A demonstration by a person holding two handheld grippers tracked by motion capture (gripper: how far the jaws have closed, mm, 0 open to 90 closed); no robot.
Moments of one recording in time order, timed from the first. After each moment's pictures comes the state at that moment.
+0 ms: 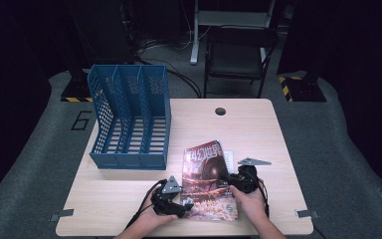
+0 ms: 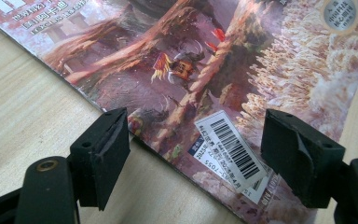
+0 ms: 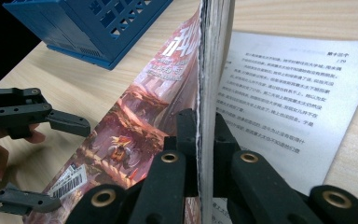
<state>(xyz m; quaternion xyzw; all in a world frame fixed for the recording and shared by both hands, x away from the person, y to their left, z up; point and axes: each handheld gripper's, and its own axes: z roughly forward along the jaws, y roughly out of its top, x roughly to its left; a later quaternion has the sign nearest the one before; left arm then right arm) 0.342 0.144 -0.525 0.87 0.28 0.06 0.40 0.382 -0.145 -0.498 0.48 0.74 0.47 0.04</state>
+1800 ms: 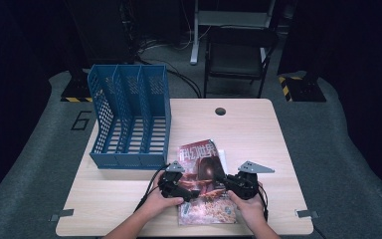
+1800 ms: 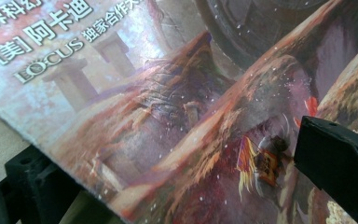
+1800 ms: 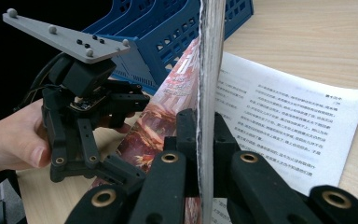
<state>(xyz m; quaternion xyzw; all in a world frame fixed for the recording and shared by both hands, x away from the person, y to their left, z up) 0.394 0.130 -0.526 0.83 0.34 -0.01 0.44 0.354 -0.135 -0.474 0.41 0.73 0.55 0.07</state>
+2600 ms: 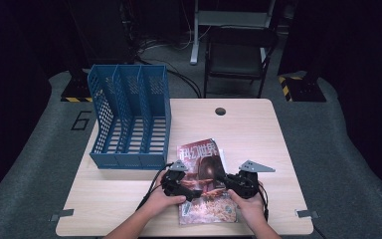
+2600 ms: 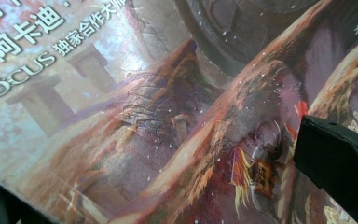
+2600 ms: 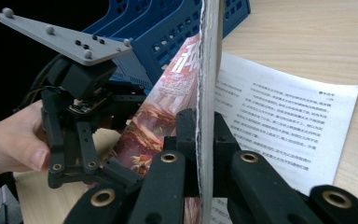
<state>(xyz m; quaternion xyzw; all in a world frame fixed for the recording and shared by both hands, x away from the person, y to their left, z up) 0.397 0.123 -0.526 0.84 0.32 -0.01 0.43 0.359 -0.137 -0.478 0.42 0.72 0.55 0.07</state>
